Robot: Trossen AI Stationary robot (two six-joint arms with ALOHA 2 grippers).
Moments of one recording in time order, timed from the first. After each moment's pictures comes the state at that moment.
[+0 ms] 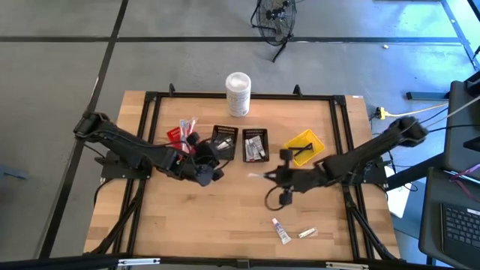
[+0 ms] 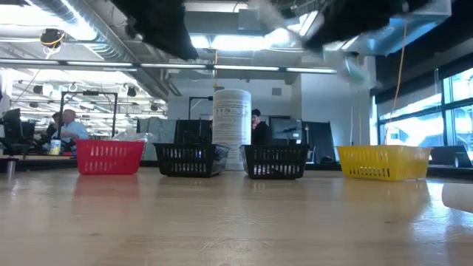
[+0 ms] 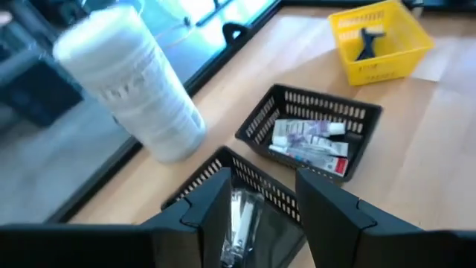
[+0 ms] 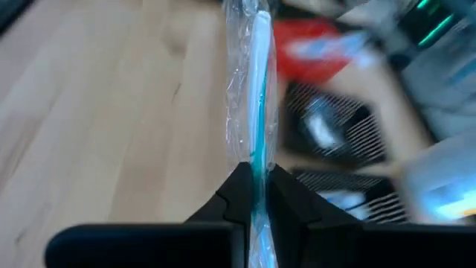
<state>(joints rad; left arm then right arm) -0.33 1.41 1.03 -0.52 -0.94 -0.53 0.46 1.35 0.86 -0.17 0.53 0.05</state>
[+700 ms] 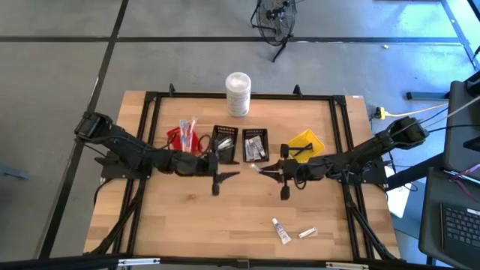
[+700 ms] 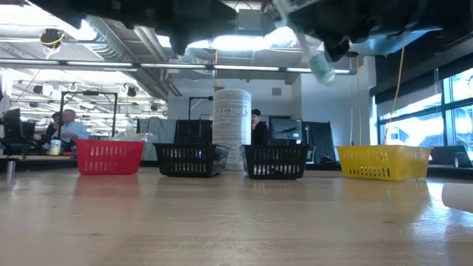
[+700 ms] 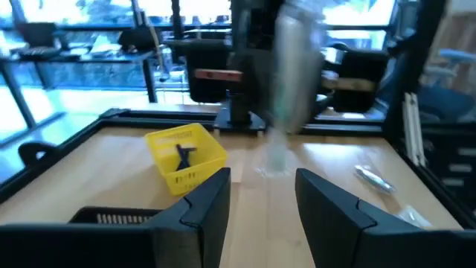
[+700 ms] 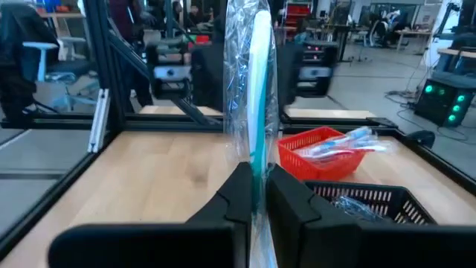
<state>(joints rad) -0.26 1.42 0.64 0.67 -0.36 -0.06 0.36 1.37 0.50 0.79 0.37 0.02</state>
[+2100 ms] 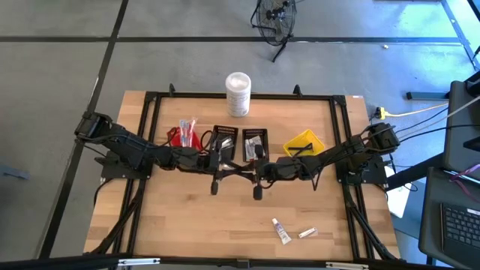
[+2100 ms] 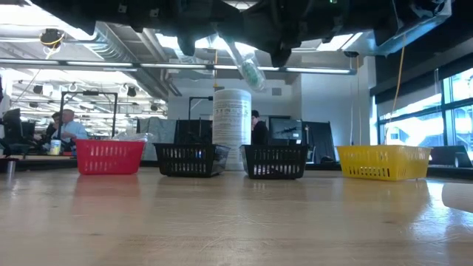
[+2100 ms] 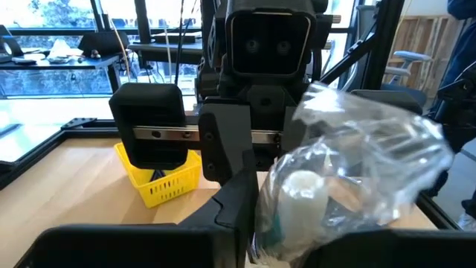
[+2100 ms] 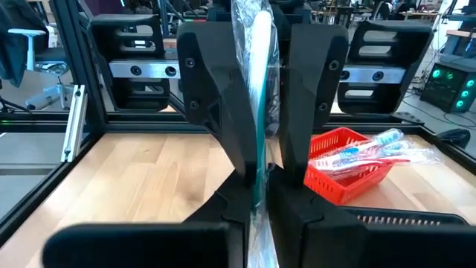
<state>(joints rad) -0.20 1.43 0.64 0.68 -0.19 -0.04 0.27 1.70 0.82 0.75 0.28 0.04</state>
